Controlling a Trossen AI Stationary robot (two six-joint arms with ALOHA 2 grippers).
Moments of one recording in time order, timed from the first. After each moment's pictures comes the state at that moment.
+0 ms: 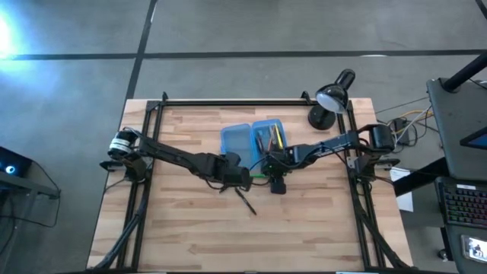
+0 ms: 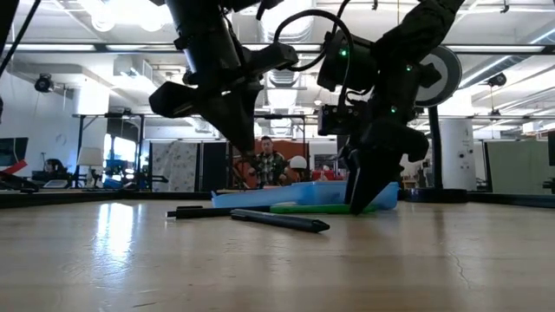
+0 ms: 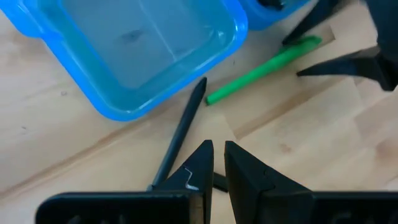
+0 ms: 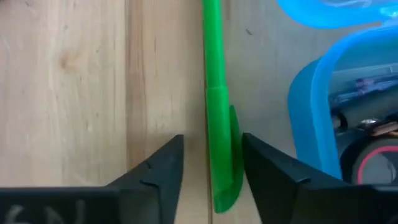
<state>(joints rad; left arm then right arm) -0.16 1.77 1.32 -0.71 -0.29 -1.26 0.00 1.80 0.95 -0.33 -0.04 0.05</state>
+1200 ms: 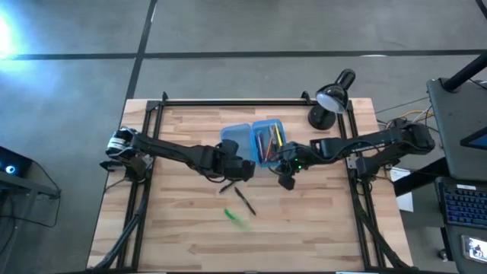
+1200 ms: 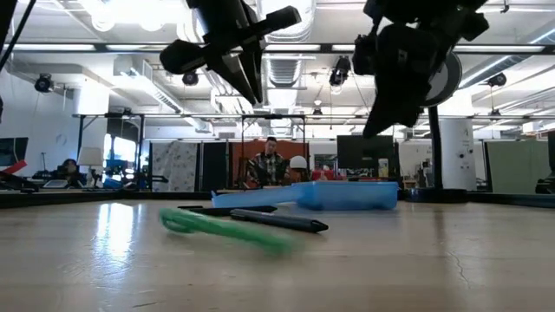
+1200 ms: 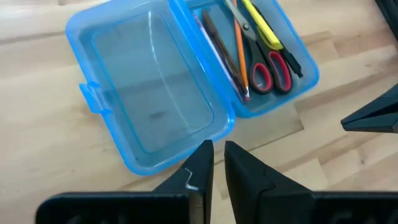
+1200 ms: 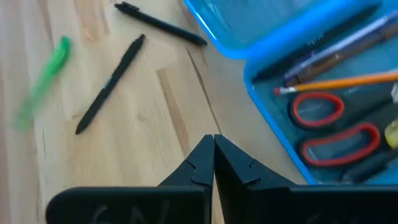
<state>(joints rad) -0.15 1.75 1.52 -0.92 -0.53 -1.35 0.02 1.38 0.83 -0.37 0.00 0.44</state>
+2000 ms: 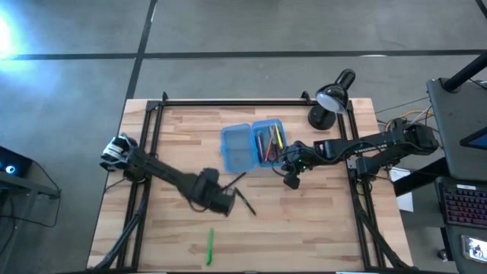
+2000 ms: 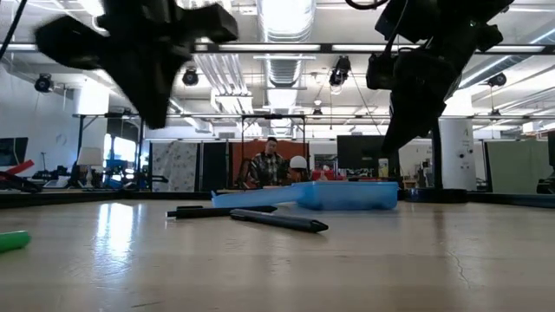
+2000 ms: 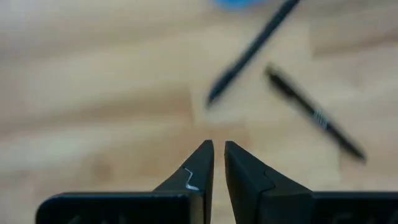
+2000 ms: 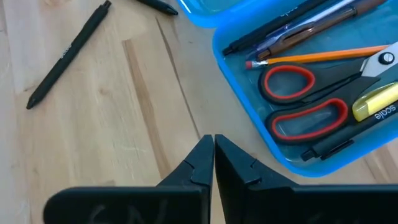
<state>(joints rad) -0.40 1.75 1.41 -1.13 -0.28 -1.78 0.00 1.34 0.73 -0.36 0.06 0.38</state>
